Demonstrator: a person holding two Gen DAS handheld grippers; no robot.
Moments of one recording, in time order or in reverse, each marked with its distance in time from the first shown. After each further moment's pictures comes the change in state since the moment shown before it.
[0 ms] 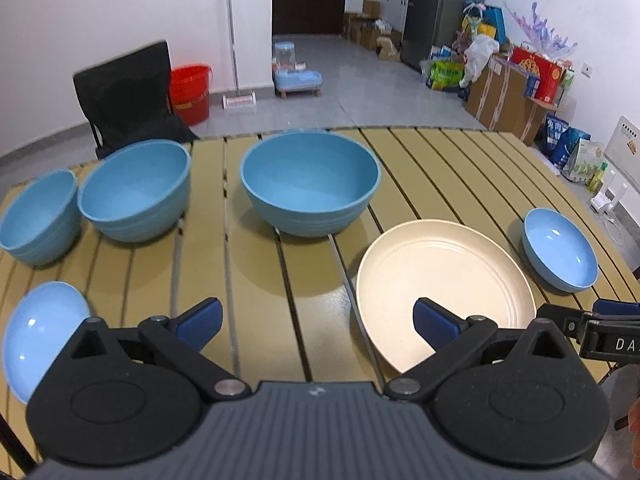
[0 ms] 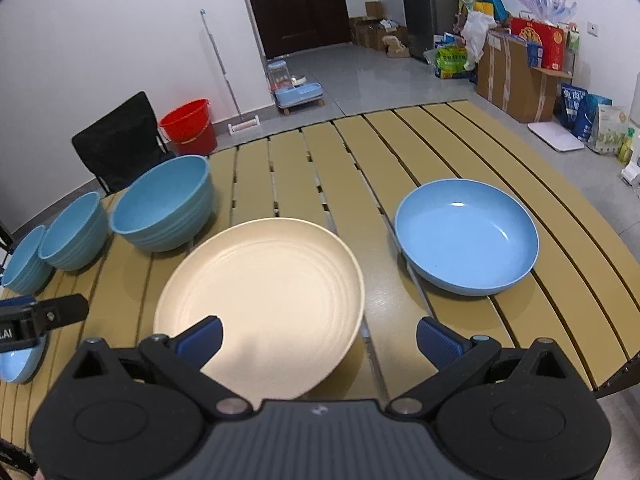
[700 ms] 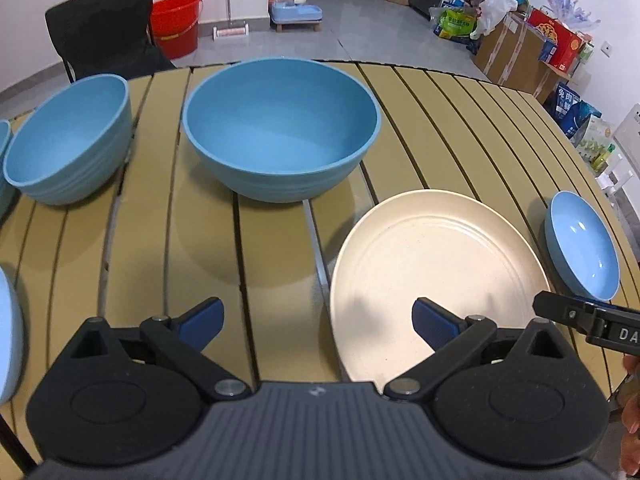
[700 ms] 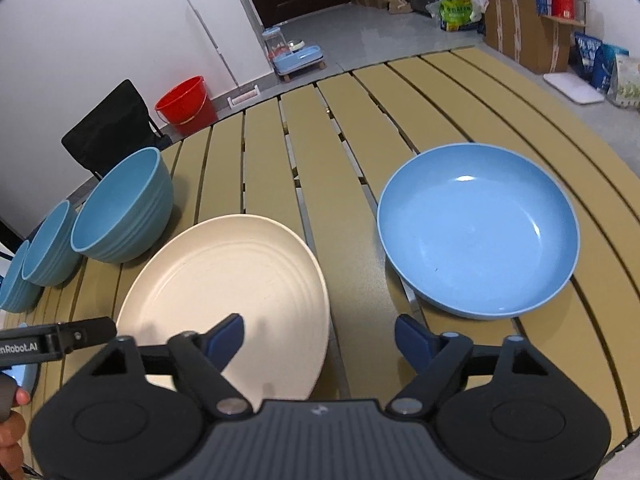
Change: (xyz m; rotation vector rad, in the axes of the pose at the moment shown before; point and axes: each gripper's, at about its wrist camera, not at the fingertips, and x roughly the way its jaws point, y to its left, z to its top) left arm 0.083 -0.014 0.021 -0.064 0.199 -0.037; right arm 0.066 -0.048 0.028 0.081 0.125 0.093
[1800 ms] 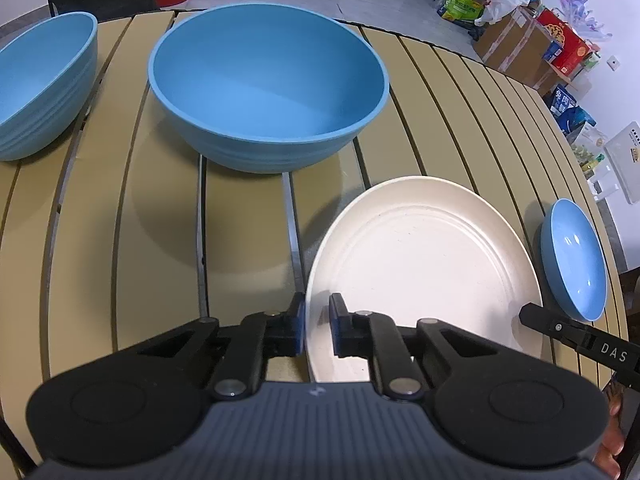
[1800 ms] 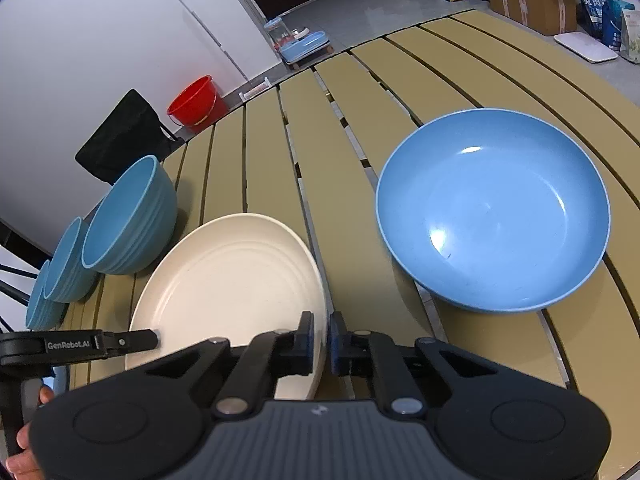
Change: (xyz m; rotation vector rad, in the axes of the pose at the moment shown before) left arm 0.029 0.003 0.011 -0.101 0.117 -0.088; right arm 0.018 -0.021 0.008 0.084 0.043 0.107
